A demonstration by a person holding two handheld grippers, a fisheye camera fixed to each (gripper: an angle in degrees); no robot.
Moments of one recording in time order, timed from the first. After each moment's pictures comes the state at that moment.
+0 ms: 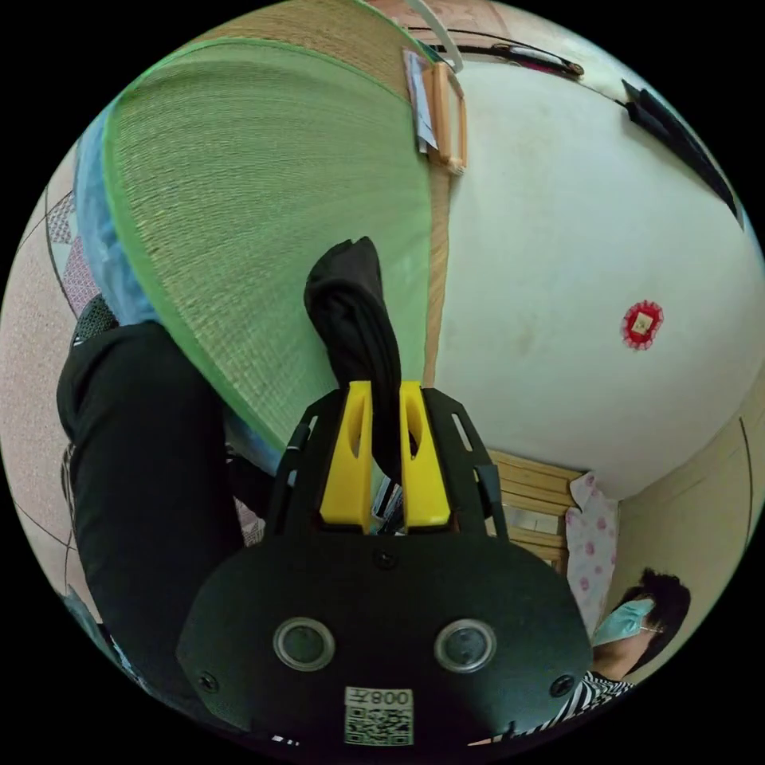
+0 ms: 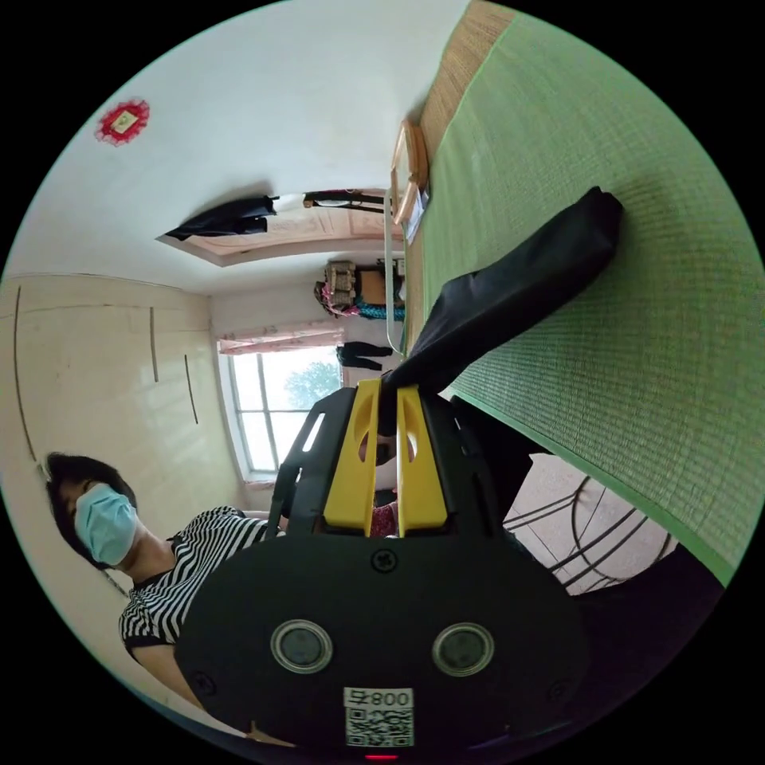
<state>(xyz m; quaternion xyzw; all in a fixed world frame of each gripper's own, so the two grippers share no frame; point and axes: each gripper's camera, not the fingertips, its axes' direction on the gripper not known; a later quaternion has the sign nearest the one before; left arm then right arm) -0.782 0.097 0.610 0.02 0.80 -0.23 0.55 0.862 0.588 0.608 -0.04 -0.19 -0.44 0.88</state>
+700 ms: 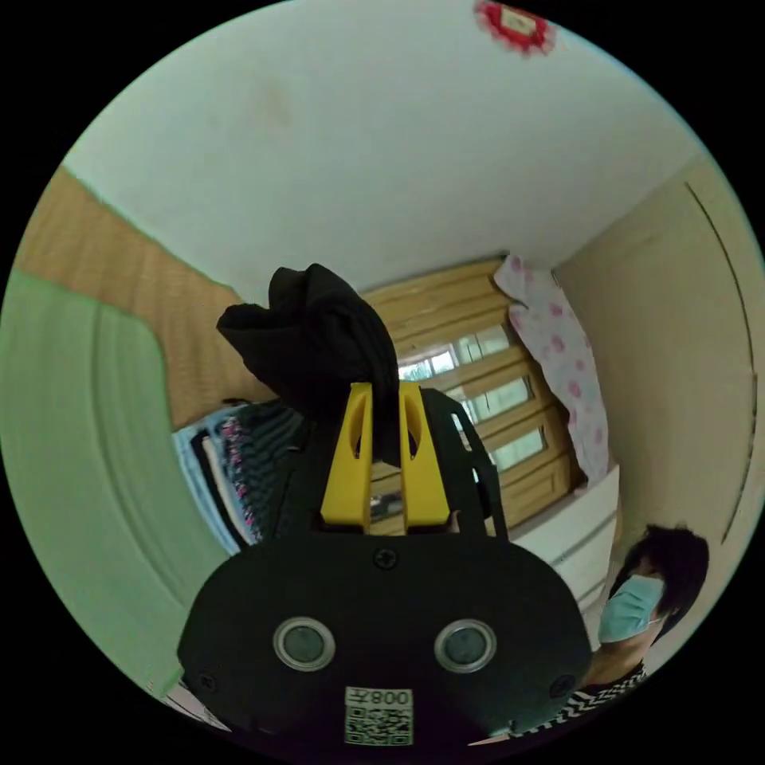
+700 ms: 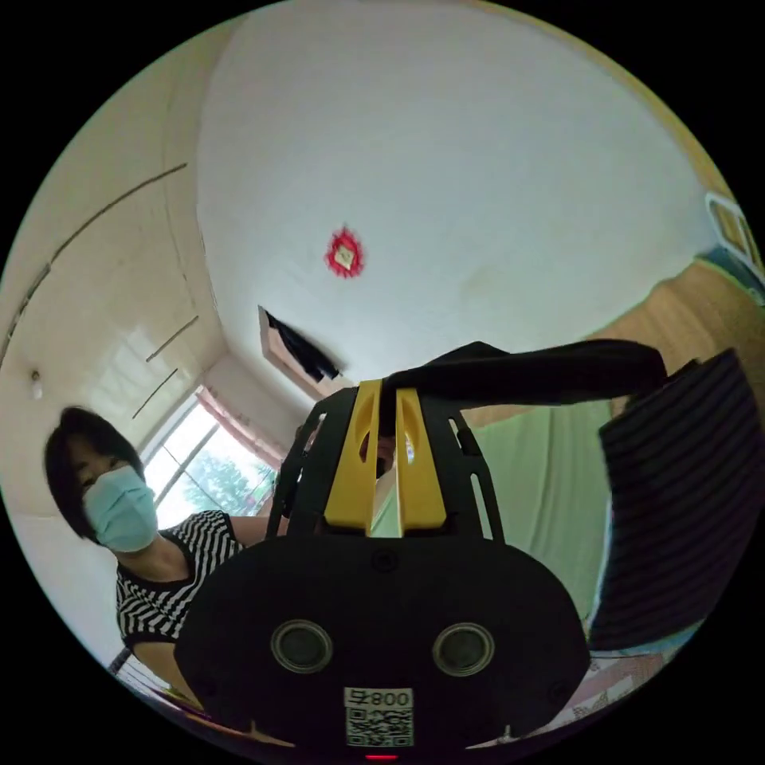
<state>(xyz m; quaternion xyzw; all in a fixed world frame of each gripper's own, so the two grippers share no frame) -0.157 -0.058 0.422 0.17 0.86 0.22 0.42 1.028 0.863 0.215 0.39 -0.22 -0.57 0.69</state>
